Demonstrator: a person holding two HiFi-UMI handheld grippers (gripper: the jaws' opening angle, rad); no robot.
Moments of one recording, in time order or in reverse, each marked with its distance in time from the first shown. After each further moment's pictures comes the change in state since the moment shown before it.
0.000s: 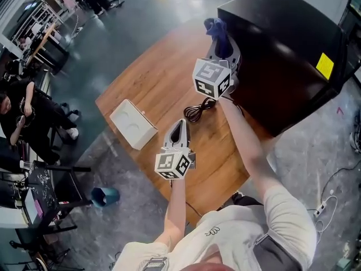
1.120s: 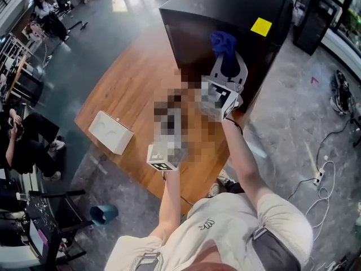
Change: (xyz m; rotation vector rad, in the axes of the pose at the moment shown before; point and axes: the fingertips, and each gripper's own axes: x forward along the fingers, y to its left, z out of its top) left arm 0.000 -0.126 0.008 -0.006 -0.008 -0.262; right arm -0.150 -0.173 0.003 -0.023 0.009 -0.249
